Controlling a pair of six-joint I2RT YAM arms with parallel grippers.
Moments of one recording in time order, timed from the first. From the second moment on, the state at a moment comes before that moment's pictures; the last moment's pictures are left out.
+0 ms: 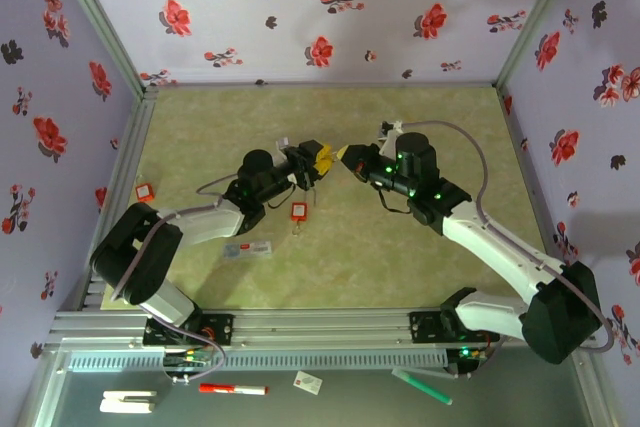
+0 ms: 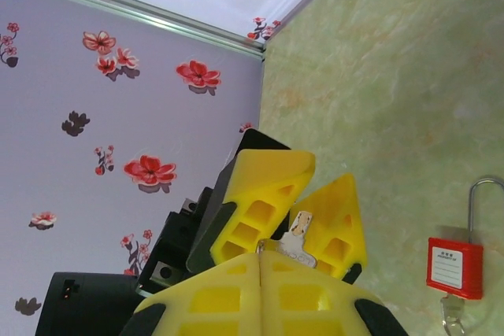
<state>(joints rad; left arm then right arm) -0.69 1.57 0.75 0.81 0.28 -1.93 0.60 1.18 0.87 0.03 -0.34 1.10</state>
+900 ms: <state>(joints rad) -0.63 1.36 0.85 0.38 0.28 -1.45 0.59 1.17 0.84 0.11 -0.38 1.13</state>
